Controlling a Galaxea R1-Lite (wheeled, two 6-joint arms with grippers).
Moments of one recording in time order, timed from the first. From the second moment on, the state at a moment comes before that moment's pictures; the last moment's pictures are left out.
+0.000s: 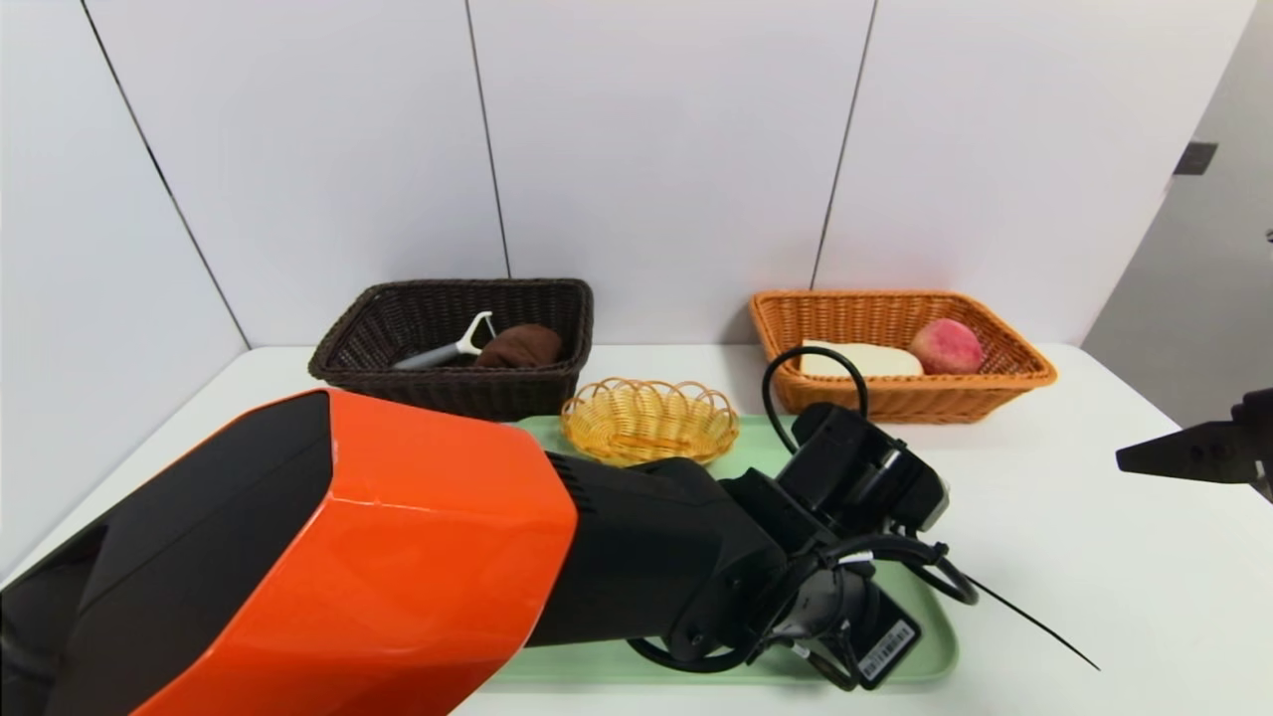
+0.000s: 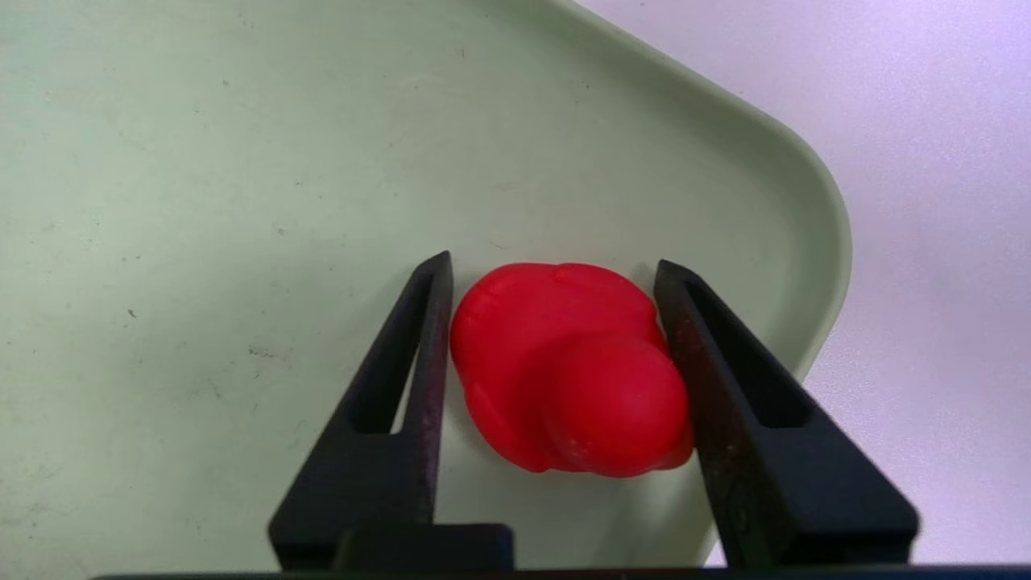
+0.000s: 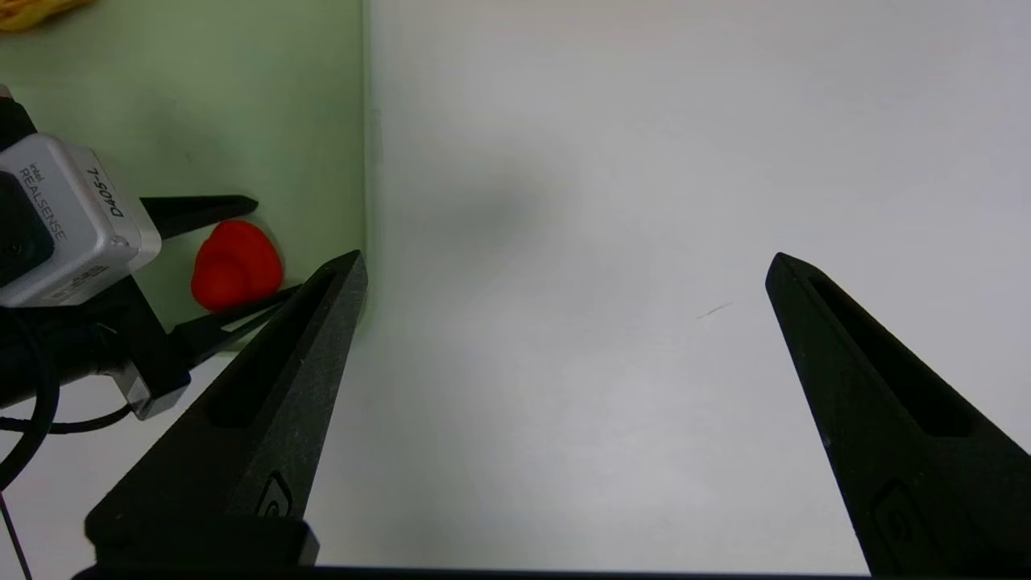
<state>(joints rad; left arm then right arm) -1.06 2.24 -1.61 0.08 0.00 0.00 0.24 1.26 -1.25 0.82 -0.19 0.17</state>
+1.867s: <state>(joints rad) -0.44 1.94 -1.79 0.19 0.04 0.00 0.24 1.32 -1.24 0.76 -0.19 0.16</state>
